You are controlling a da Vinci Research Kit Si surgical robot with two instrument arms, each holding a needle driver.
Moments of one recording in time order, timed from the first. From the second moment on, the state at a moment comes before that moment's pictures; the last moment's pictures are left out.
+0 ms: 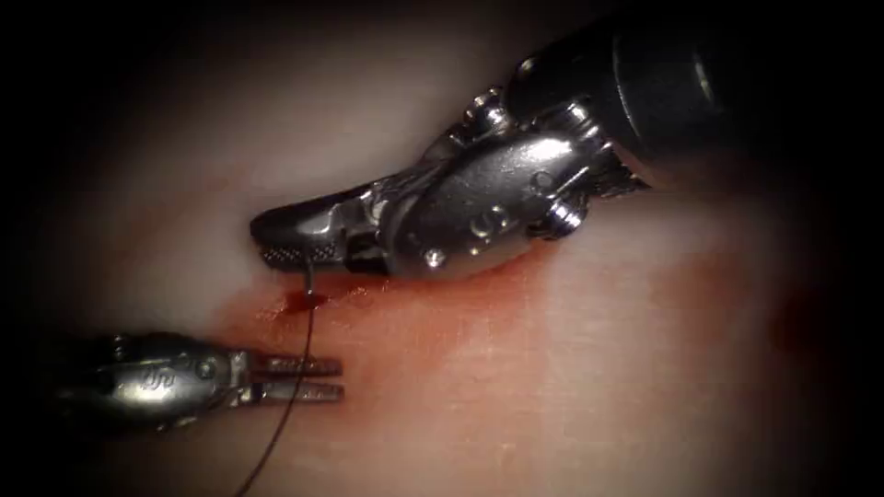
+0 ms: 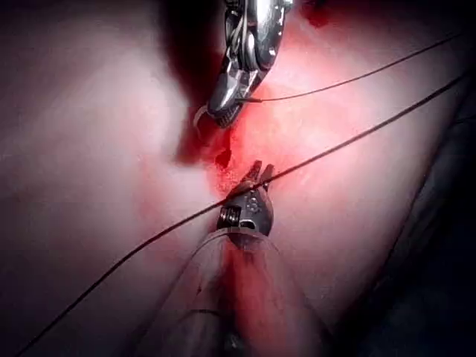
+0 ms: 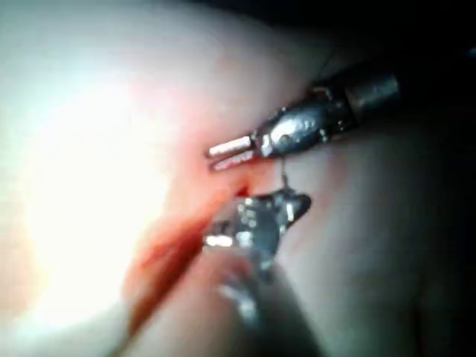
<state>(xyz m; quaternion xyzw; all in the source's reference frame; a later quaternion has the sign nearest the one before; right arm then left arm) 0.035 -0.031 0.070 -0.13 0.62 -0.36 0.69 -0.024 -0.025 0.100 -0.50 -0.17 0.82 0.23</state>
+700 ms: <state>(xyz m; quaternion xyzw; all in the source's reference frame) 0.035 -0.032 0.073 -0.07 0.62 -0.33 0.71 -0.024 -0.026 0.100 -0.50 -0.17 0.82 0.23</state>
